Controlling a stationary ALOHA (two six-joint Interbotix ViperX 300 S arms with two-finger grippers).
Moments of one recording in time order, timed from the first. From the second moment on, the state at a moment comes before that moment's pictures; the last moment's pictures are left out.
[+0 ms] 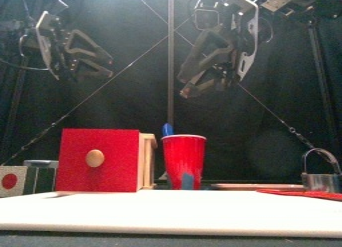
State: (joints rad) left arm 0.19 -0.63 1.06 -0.49 -0.21 0.28; right arm 0.17 -0.10 0.63 -1.15 0.10 1.52
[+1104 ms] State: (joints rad) left arm 0.68 0.02 0.38 -0.07 0.65 0.29; right arm 0.23 0.20 0.46 -1.08 0.02 1.51
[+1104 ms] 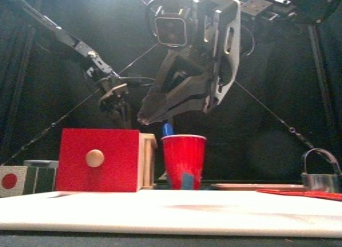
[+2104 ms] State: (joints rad) left arm 0.62 0.15 0.31 0.03 0.70 0.29; right arm 0.15 0.41 0.18 -1.07 0.26 1.51
